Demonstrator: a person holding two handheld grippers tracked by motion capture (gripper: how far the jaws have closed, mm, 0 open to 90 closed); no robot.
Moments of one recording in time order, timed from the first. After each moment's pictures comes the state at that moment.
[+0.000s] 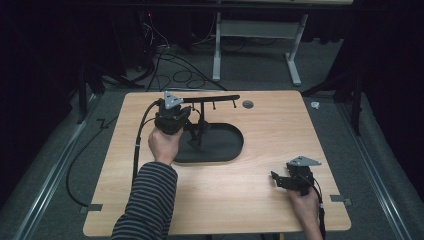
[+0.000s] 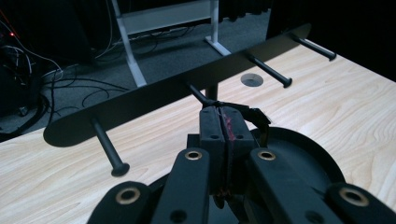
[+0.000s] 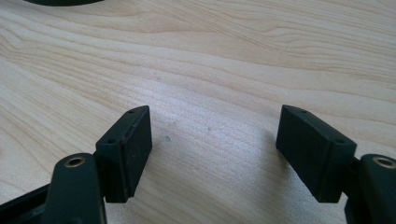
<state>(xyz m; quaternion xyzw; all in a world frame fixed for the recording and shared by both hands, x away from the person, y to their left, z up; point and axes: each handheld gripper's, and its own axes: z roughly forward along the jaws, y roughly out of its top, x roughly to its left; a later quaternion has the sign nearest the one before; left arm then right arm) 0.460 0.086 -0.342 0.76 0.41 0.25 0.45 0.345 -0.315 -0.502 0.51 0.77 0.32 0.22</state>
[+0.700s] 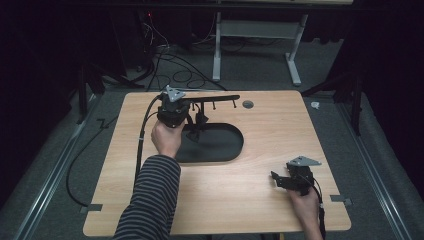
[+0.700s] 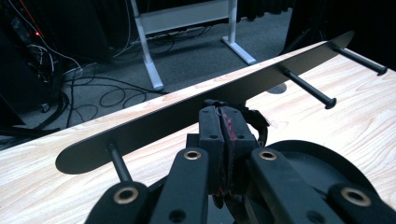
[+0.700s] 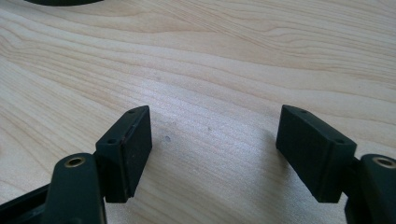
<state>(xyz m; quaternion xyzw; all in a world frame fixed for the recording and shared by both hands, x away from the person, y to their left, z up) 0.481 0.080 -0.345 0.75 0.42 0.28 0.43 0.345 -0.315 -0.502 0.51 0.77 0.32 0.22</state>
